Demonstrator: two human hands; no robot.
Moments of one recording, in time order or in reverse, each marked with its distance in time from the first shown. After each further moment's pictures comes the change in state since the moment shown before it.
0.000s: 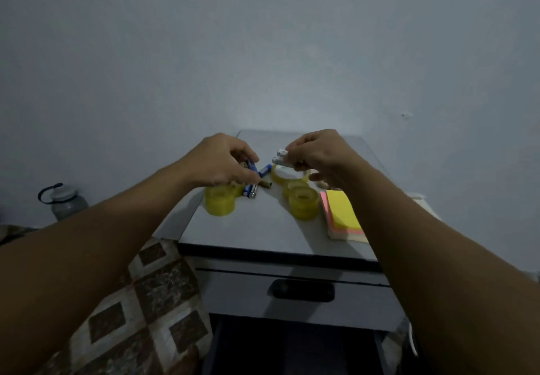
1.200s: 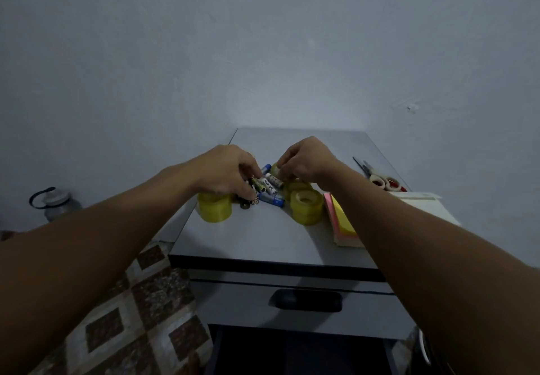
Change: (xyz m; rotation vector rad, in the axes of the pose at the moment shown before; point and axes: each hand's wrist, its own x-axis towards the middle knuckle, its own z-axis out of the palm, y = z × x) left_hand 0.028 -0.010 0.019 0.351 -0.199 0.084; right_hand 0.049 0.028 0.026 -0.351 -0.027 -0.079
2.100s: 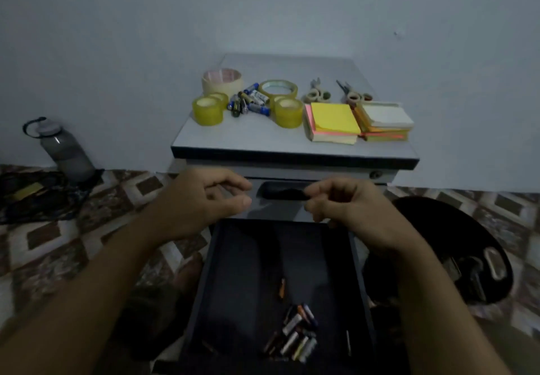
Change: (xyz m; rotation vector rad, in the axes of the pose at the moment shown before) left_hand -0.206 0.050 0.096 -0.634 0.079 -0.053; right_hand -0.271 0.076 0.003 0.524 -0.146 0.119
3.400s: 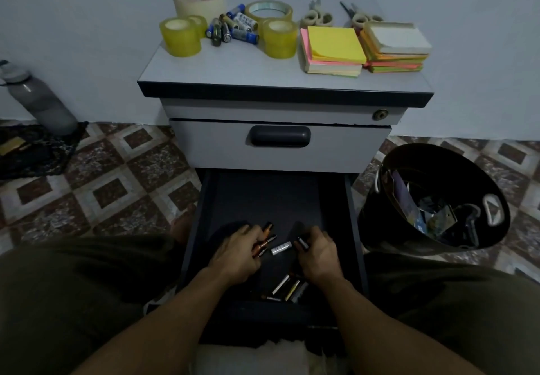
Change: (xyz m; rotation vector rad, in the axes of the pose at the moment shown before) left_hand -0.039 -0.160 0.199 0.393 -0.285 -0.262; right_hand -0.015 0.249 0.084 -0.557 0.203 0.386
